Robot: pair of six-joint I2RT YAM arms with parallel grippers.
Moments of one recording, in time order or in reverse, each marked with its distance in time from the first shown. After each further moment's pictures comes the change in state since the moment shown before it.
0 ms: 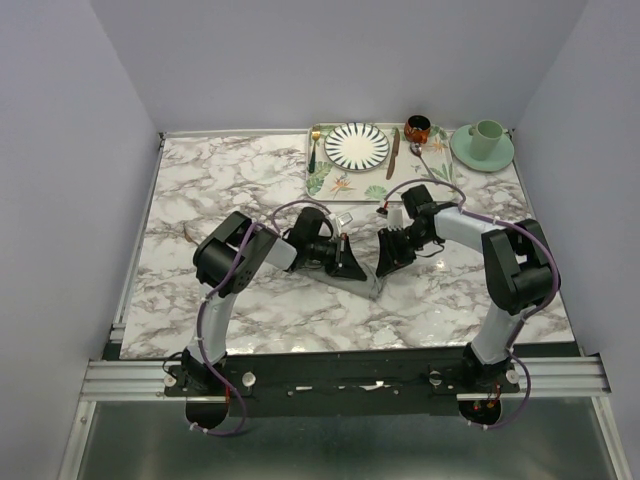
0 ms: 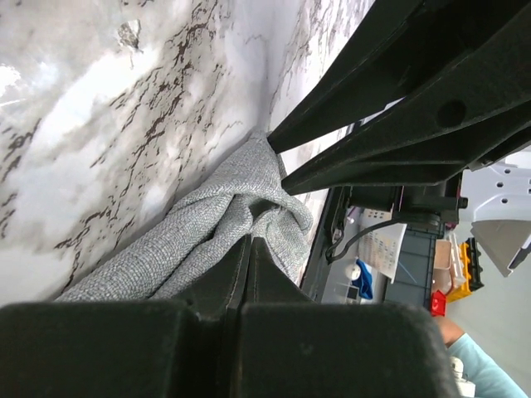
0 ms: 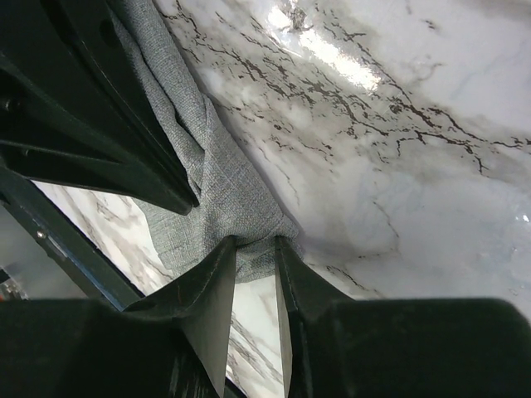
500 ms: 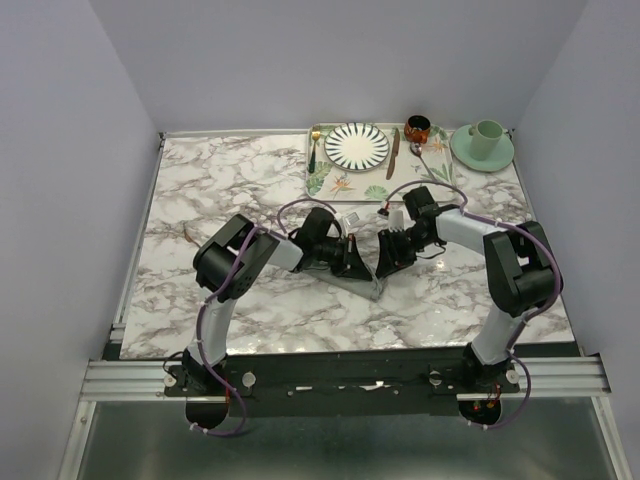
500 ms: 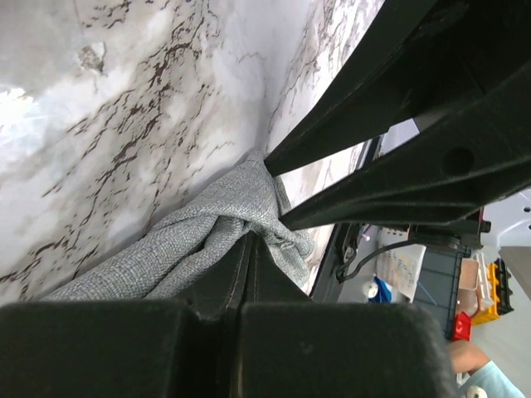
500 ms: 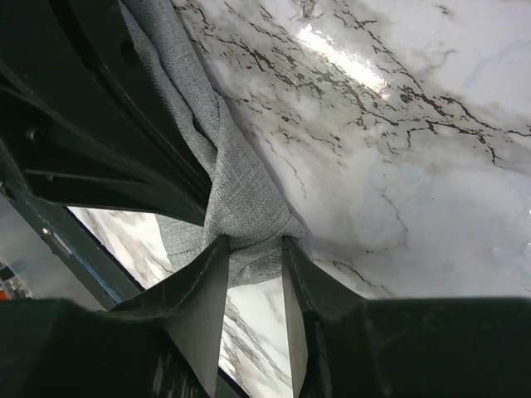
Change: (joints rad) left arm -0.048 -0.029 0.024 -0.076 -0.106 0.026; right arm -0.006 -0.013 -0.024 0.018 -0.023 0.002
